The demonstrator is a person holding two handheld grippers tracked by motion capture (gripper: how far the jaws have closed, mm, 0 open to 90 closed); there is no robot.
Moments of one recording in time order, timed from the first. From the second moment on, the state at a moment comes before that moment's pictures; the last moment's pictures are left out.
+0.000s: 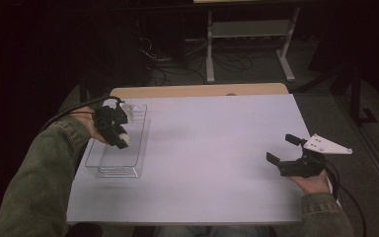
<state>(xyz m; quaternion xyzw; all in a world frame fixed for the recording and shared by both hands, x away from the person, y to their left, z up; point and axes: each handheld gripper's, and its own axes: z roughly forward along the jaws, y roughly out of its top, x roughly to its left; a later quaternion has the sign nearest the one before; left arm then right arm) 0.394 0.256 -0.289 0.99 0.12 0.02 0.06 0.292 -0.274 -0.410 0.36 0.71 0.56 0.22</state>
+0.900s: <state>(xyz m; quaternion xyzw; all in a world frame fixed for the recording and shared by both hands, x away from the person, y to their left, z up) 0.393 0.260 -0.318 0.99 0.12 0.00 0.07 0.292 -0.274 -0.410 0.36 0.71 0.56 0.22</state>
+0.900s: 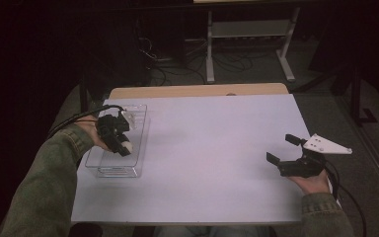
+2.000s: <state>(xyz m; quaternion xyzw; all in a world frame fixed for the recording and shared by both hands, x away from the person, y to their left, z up) 0.392 0.263 -0.348 0.99 0.13 -0.02 0.08 0.291 -0.274 -0.410 0.36 0.71 0.56 0.22</state>
